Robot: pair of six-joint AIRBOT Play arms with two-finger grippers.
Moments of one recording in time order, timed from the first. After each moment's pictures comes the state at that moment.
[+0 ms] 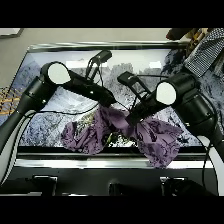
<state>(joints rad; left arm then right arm) -0.58 -1.52 1.73 1.04 -1.25 -1.29 0.55 -1.19 1.43 -1.46 1.49 1.36</state>
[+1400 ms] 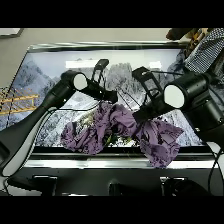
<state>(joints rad) -0.58 -1.69 1.73 1.25 -1.09 -1.65 0.55 -1.13 1.43 -1.62 1.55 1.61</state>
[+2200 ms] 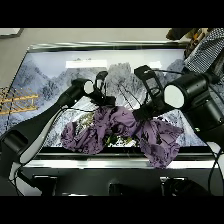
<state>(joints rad) -0.55 -1.84 1.73 1.26 -1.08 -1.72 0.55 -1.13 1.43 -1.64 1.54 1.66</state>
